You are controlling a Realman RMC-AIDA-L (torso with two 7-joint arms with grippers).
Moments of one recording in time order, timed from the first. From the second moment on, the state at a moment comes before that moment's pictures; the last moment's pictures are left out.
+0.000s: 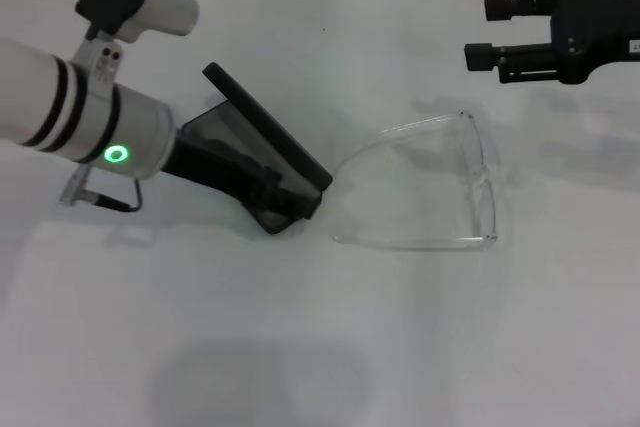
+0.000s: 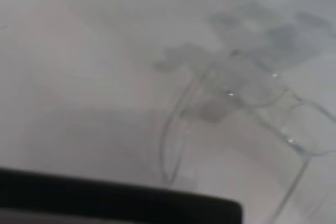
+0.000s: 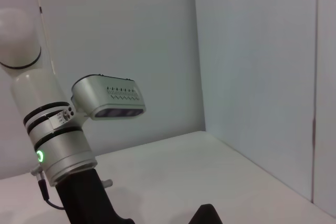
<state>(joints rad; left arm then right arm) -0.58 -2.09 1.28 1.08 2.26 1.39 -2.31 0.61 2.00 -0.87 -0.99 -1.83 -1.56 1.64</state>
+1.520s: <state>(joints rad) -0.69 -2.09 1.29 0.96 2.17 1.33 -2.27 0.56 2.00 -0.82 -0.99 -1.80 -1.59 1.61</state>
